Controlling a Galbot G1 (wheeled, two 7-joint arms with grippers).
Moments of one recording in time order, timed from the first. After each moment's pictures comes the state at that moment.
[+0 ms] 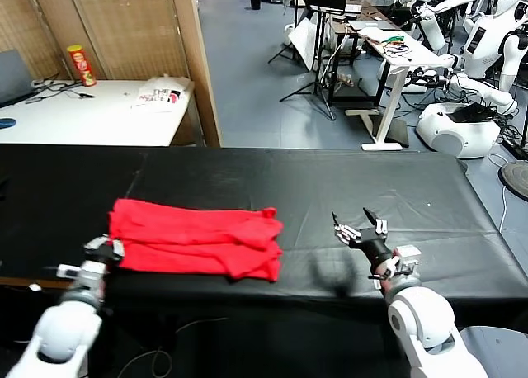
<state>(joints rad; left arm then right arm) 1.37 -0.98 -0.67 -1.86 -0.06 0.34 -0.09 -1.27 1.22 0.48 2.01 0.37 -0.38 0.02</state>
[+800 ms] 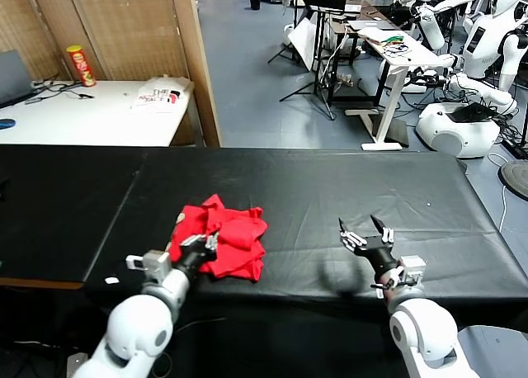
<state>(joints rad) 1.28 -1.20 -0.31 -2.10 -0.53 0.52 -0.16 -1.33 1.28 0.53 2.05 0.33 -0.37 0.02</state>
